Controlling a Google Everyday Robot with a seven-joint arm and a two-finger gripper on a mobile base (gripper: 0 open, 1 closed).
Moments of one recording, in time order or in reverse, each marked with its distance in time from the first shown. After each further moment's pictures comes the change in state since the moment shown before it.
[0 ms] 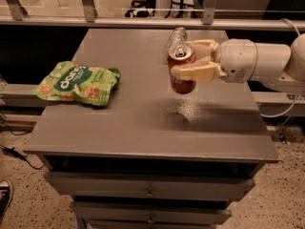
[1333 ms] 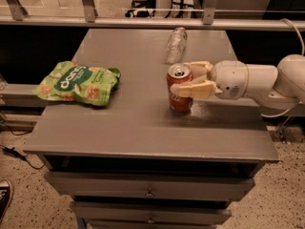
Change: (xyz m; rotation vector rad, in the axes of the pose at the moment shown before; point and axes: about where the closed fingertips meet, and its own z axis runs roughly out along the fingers) arm 0.055 0.010 0.002 -0.043 -0.013 0.146
